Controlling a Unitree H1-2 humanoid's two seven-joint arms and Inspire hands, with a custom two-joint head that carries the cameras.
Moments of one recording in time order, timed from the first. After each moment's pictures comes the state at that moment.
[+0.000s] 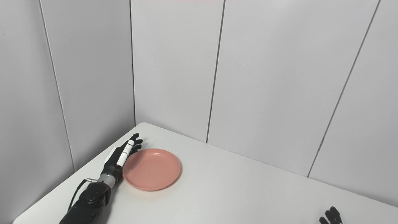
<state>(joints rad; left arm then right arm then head) -0.46 0.37 0.18 0.78 -0.15 -0.25 -0.04 -0.18 -0.08 -0.09 0.14 0.21 0.00 0.14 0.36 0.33</state>
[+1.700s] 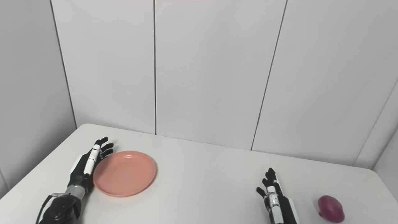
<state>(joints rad) -0.44 0.25 0.14 0.64 -0.16 -0.16 -0.06 -0.22 -0.06 -0.06 0.20 0.13 -0.06 0.10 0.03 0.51</state>
